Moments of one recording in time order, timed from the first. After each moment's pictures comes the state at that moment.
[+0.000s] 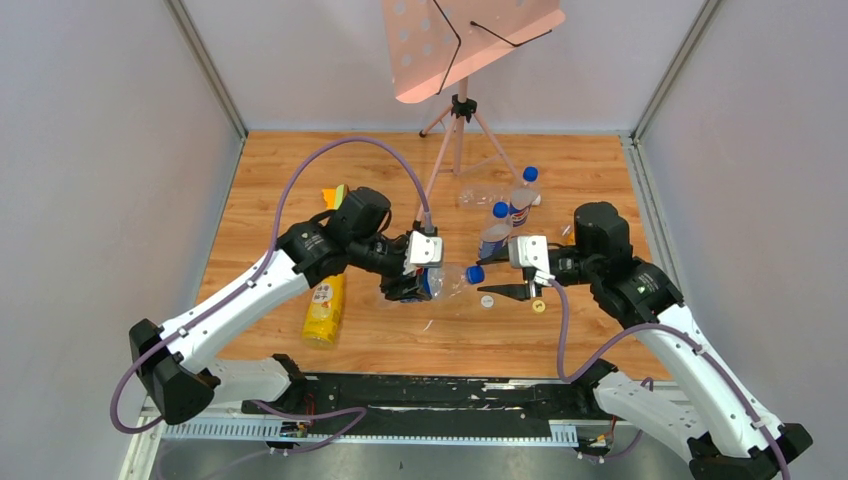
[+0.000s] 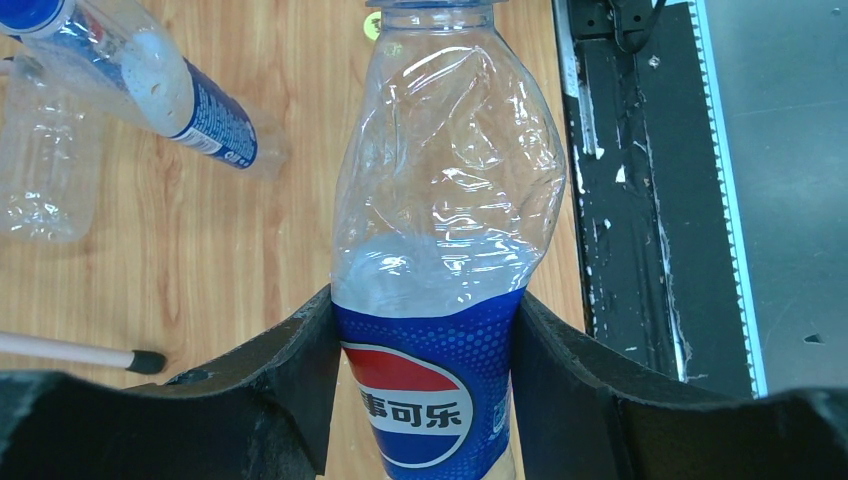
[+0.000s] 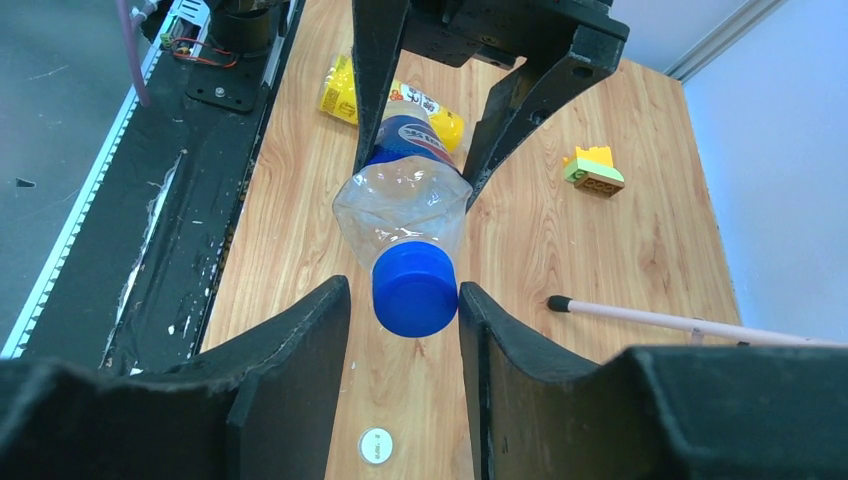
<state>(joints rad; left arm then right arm) -0.80 1.21 1.19 -0.72 0.66 0.60 0.56 0.85 1.02 -0.57 -0.94 -0.73</state>
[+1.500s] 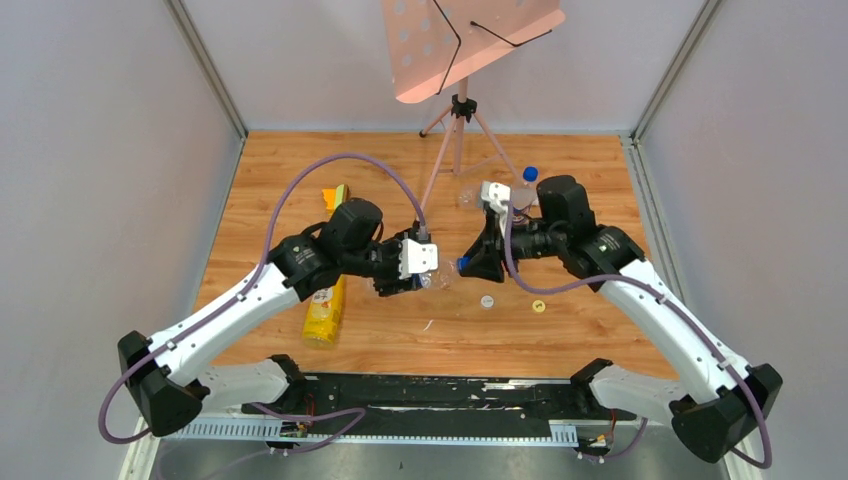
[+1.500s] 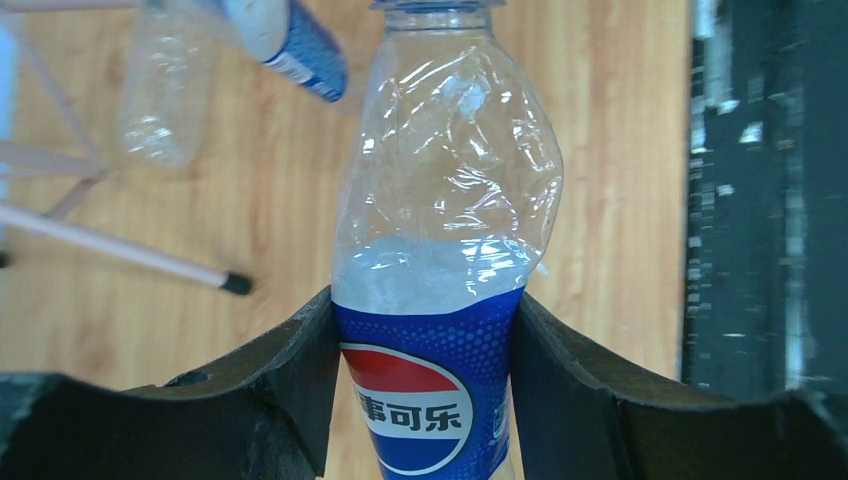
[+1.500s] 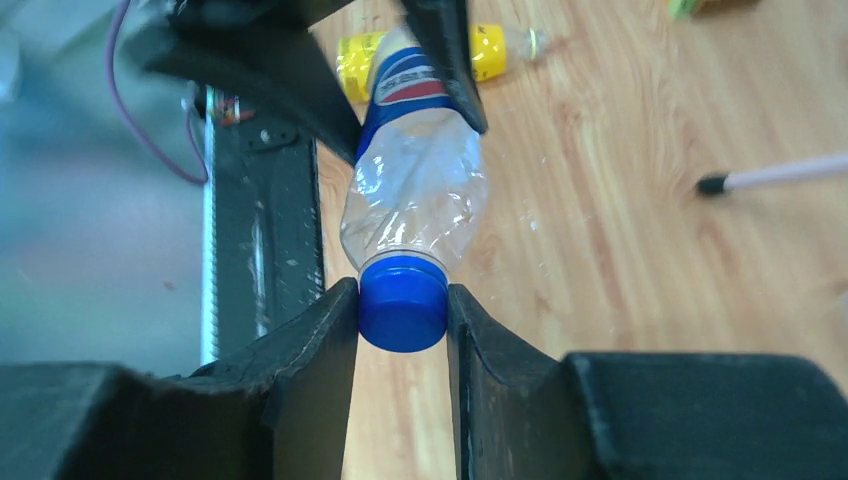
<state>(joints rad) -0.81 1.16 1.13 -0.68 0.49 0.65 0.57 1.07 1.11 -0.59 -0.86 -0.37</state>
